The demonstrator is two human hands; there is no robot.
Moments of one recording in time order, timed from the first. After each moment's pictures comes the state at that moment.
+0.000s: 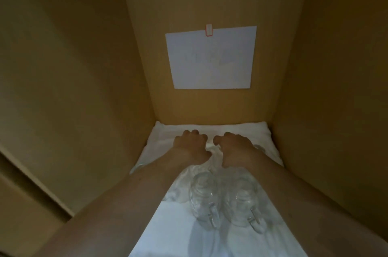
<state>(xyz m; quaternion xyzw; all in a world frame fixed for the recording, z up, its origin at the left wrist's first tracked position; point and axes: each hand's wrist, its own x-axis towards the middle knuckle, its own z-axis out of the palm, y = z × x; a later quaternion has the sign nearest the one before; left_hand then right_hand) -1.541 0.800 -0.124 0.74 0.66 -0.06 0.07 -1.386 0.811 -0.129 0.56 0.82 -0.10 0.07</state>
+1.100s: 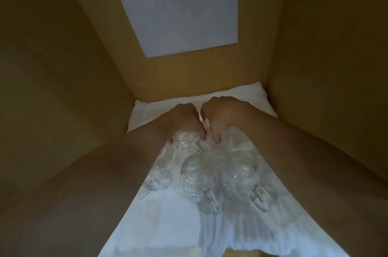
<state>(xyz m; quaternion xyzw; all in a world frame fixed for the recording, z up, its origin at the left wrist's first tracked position) -1.524 0.852 -0.130 0.64 0.70 -0.08 0.31 -1.395 0.851 -0.117 0.53 0.82 -0.14 0.16</state>
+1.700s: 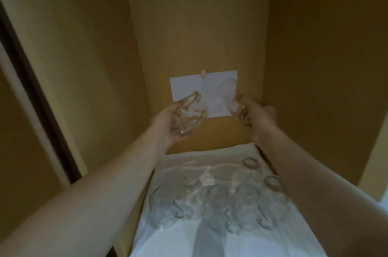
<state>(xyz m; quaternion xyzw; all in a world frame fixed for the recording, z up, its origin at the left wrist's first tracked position) -1.621 0.736 0.034 0.32 0.46 0.55 0.62 -1.393 0.714 0.026 0.51 0.33 -0.40 -0.68</state>
